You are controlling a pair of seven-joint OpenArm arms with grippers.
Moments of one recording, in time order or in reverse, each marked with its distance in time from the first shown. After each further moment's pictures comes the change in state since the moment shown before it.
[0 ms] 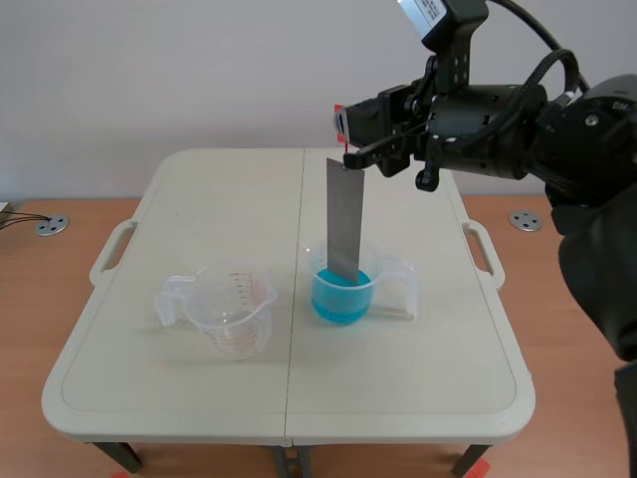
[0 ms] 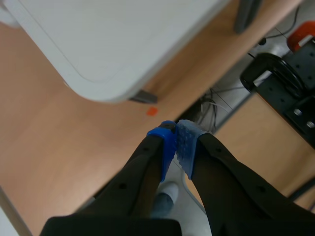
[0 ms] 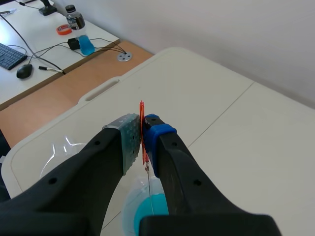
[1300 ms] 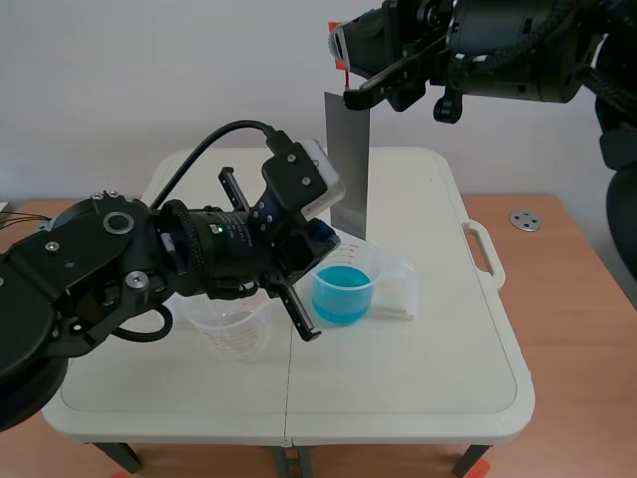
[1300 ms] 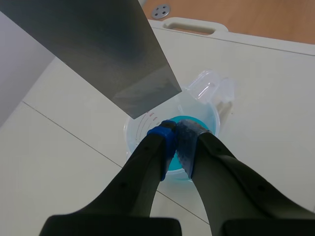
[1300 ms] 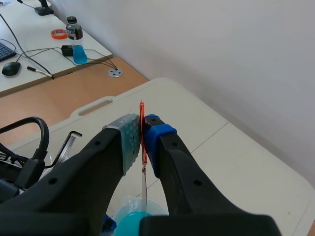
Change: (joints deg) left arm -72.8 23.9 40.3 -23.1 7.0 -13.2 8.1; right arm 0.1 0.0 0.0 16.9 2.3 0.0 -9.1
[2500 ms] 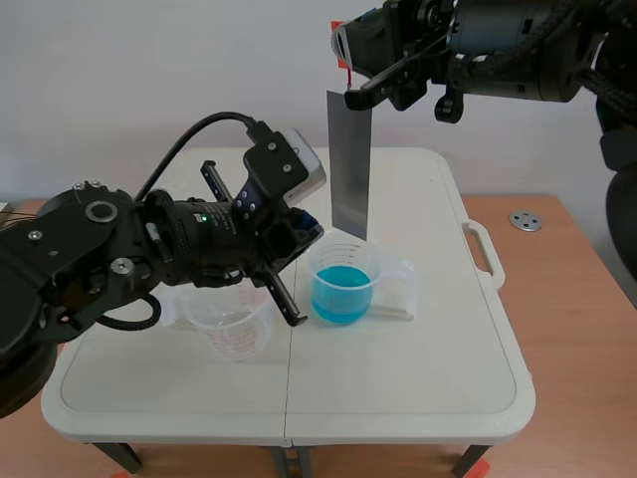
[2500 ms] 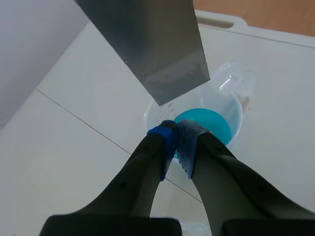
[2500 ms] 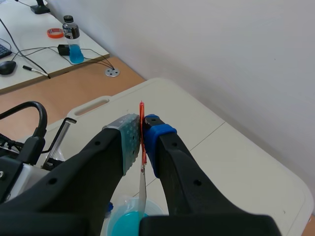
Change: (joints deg) left arm 0.0 0.0 -2.6 0.0 -0.6 -0.2 1.0; right arm 0.0 0.0 0.0 0.0 -1.2 0.0 0.9
